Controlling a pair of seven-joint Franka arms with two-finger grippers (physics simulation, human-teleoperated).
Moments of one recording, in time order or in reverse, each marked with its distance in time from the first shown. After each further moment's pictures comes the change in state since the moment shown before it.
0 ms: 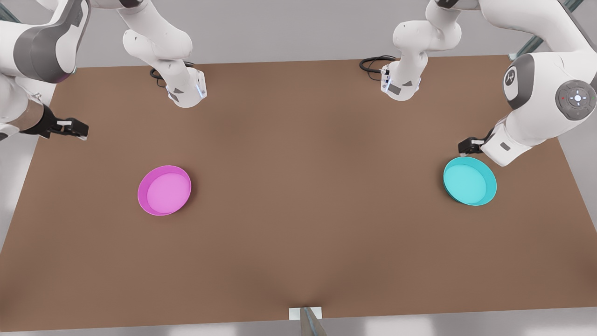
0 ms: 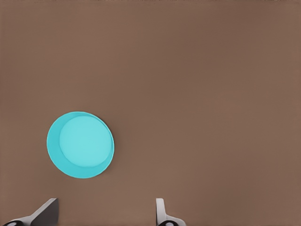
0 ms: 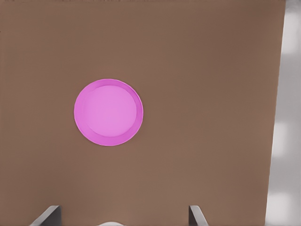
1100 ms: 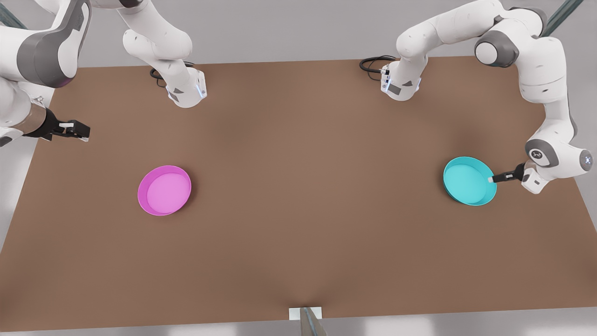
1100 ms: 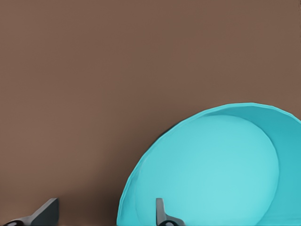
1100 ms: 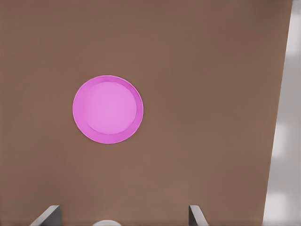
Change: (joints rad) left arm 0.538 0.479 0.123 -0.369 -0.234 0.701 0.487; right arm -0.005 -0.001 0.000 -0.028 -0.002 0.005 -0.028
